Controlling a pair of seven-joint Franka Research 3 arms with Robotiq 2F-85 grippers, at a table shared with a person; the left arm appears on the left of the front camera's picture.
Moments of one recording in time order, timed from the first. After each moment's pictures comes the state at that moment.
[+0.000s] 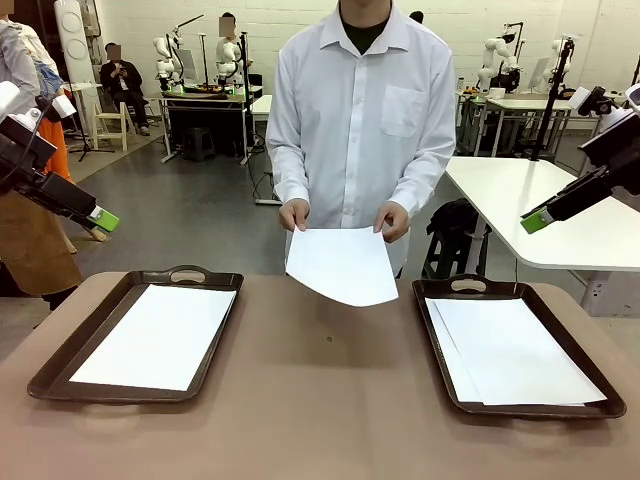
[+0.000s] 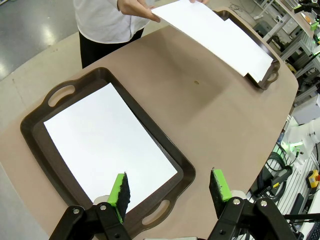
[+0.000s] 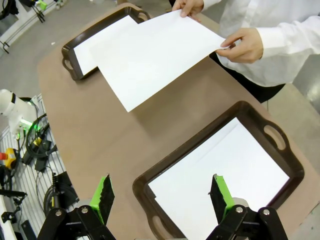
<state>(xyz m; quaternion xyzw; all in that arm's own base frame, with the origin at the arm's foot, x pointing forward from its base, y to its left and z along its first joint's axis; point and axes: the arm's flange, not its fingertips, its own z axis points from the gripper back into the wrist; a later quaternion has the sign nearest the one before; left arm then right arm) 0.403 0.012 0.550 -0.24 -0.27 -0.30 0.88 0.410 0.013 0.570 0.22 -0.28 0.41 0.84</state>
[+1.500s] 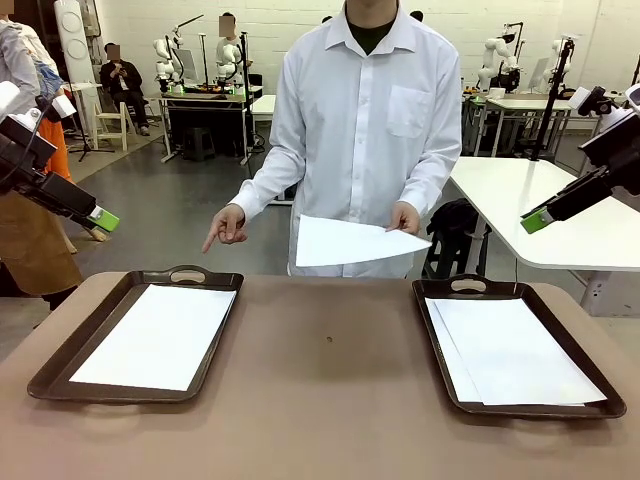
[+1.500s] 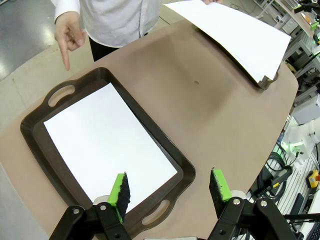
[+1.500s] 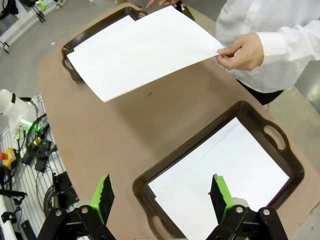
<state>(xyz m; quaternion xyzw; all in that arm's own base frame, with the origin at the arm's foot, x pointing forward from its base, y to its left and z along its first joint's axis) 0.403 0.012 0.550 -0.24 -0.27 -0.30 0.88 0.410 0.013 0.570 0.22 -0.28 0.41 0.84</state>
